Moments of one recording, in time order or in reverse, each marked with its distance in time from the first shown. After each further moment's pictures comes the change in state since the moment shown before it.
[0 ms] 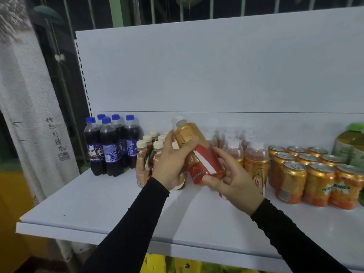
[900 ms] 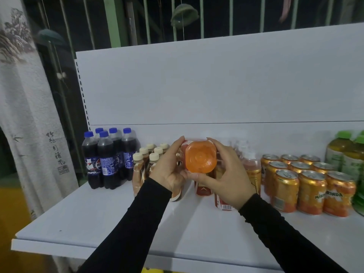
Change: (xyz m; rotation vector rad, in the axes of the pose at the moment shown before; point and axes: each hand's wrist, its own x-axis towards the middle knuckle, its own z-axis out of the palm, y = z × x) left_hand 0.011 0.019 0.016 -0.421 0.026 -0.458; right_hand 0.024 -0.016 -0.009 -0.364 0.184 -0.177
